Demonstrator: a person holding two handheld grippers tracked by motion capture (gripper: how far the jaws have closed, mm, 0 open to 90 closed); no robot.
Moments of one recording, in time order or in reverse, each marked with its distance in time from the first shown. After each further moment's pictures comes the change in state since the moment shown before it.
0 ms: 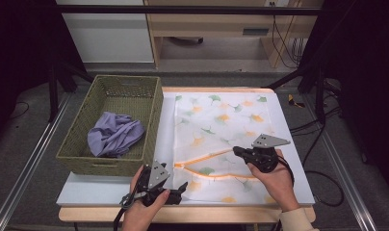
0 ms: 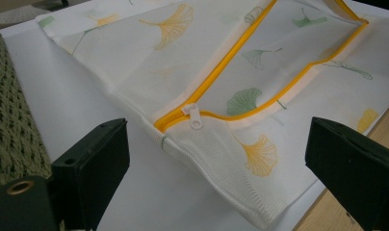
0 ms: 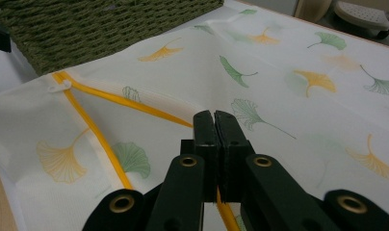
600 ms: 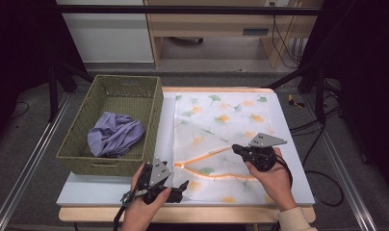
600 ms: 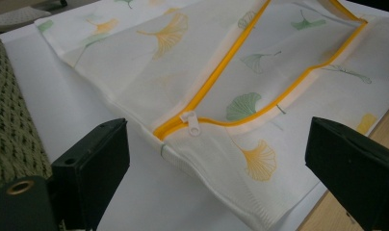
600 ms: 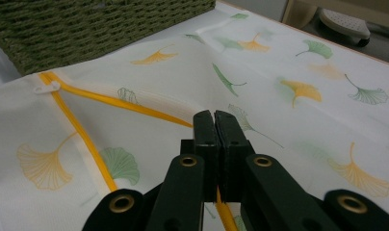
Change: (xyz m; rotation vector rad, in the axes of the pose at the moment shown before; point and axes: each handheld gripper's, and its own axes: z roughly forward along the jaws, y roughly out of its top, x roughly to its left) left arm 0.001 0.013 0.000 0.009 -0.005 0.009; right arm 0.005 0.005 0.004 0.006 -0.046 -0.041
